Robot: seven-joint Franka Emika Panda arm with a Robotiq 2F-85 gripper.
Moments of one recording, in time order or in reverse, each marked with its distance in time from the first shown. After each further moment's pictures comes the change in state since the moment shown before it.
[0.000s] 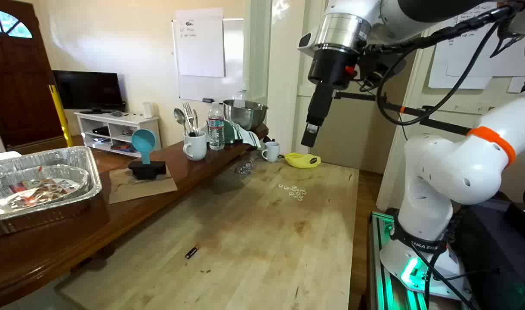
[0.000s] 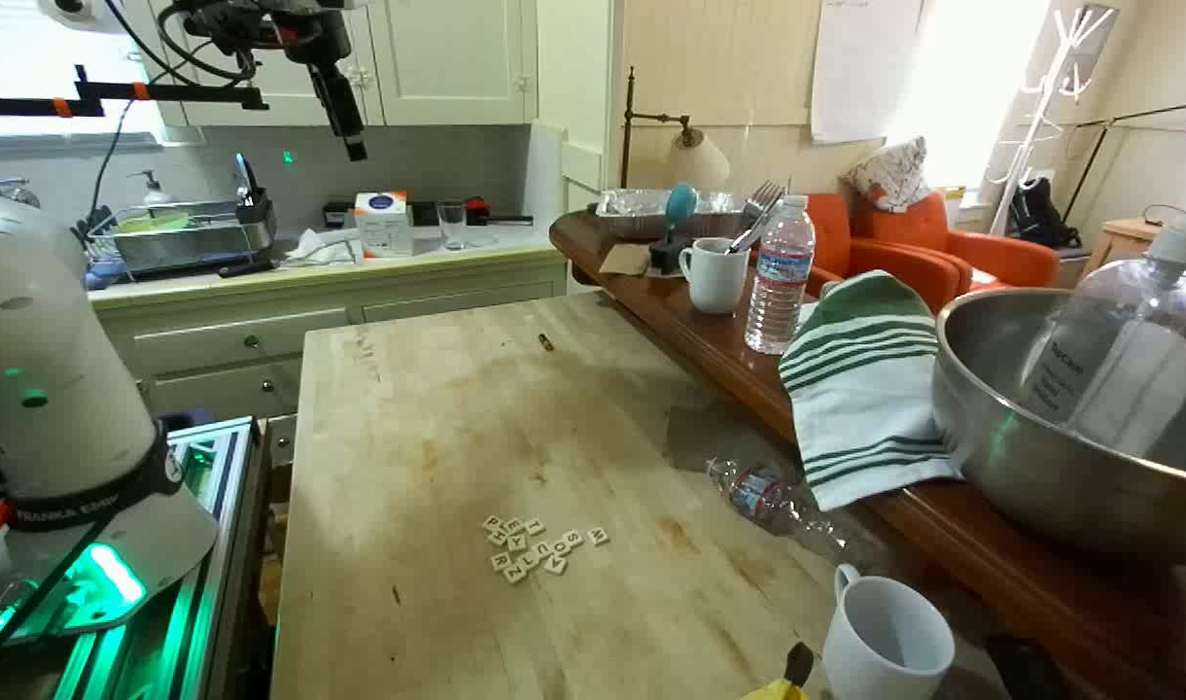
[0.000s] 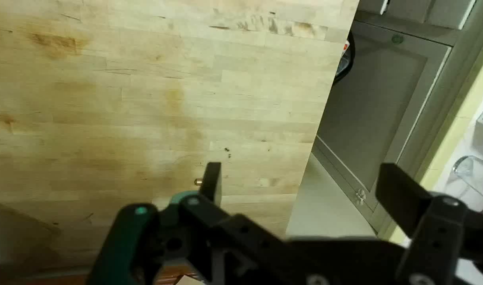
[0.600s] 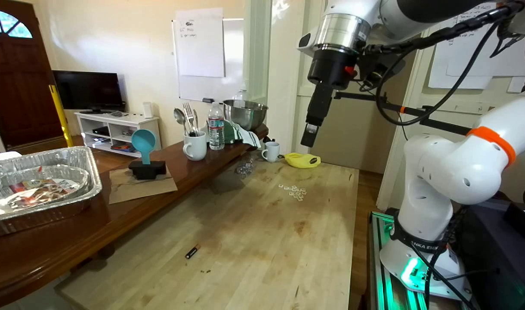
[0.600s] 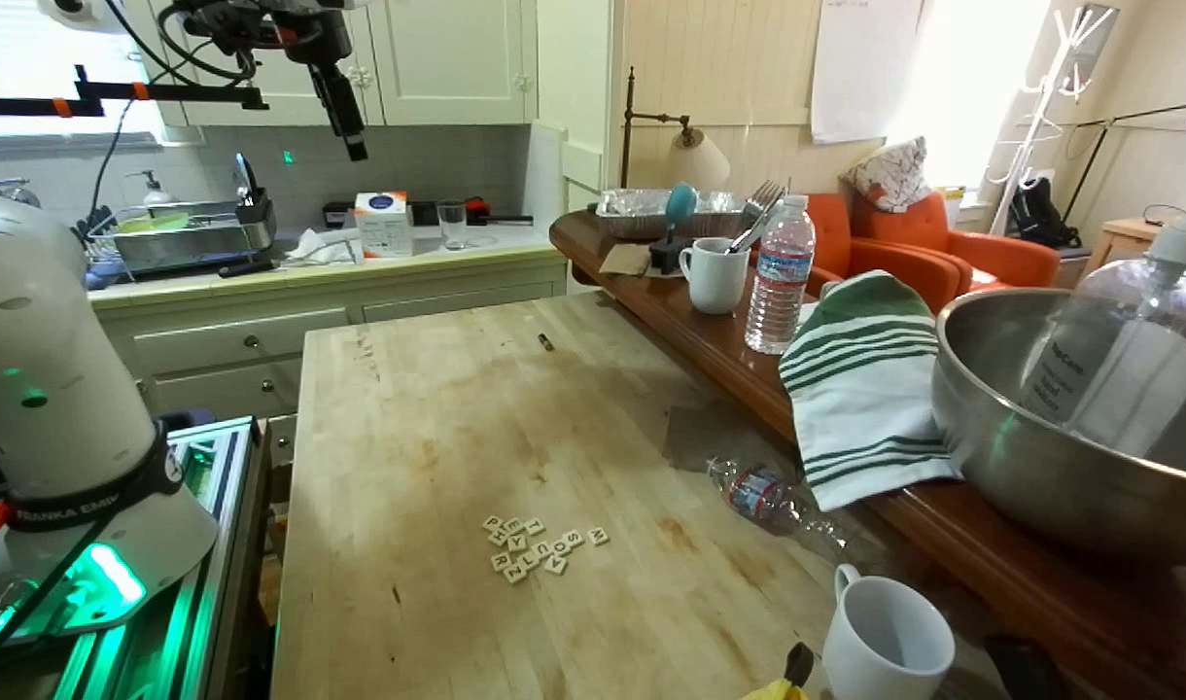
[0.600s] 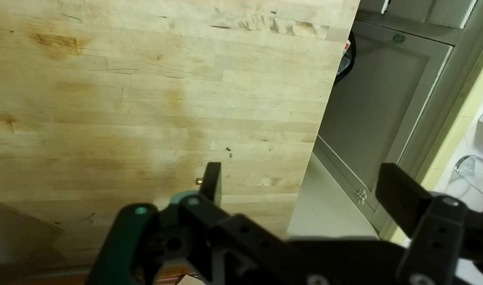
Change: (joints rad) arm -0.005 0.000 0.000 0.000 -0.002 0.000 -0.001
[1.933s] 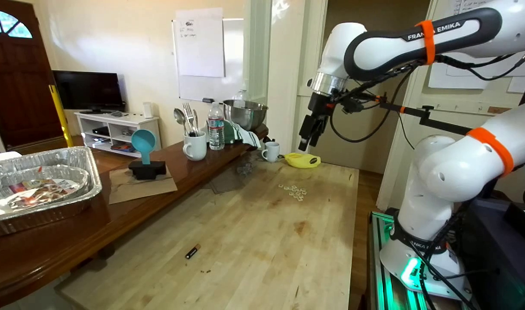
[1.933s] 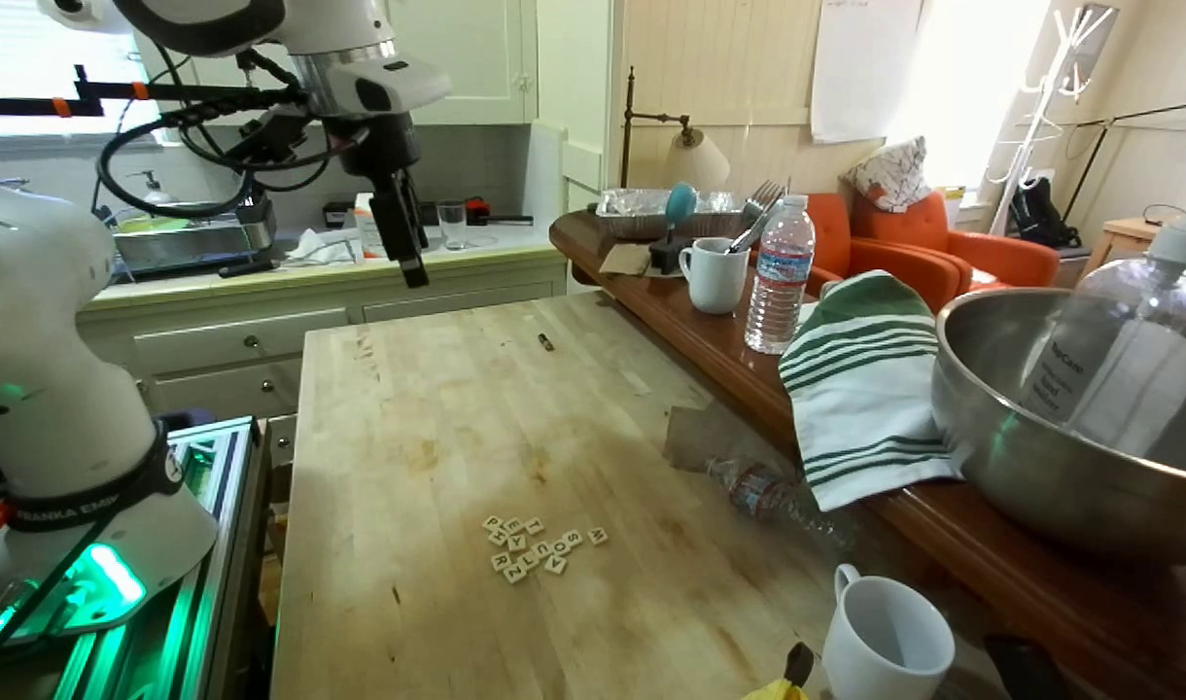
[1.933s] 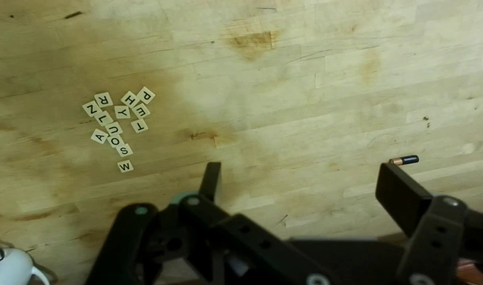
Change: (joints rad) arm -0.326 -0.017 -0.276 -0.247 -0.258 0.164 -0.196
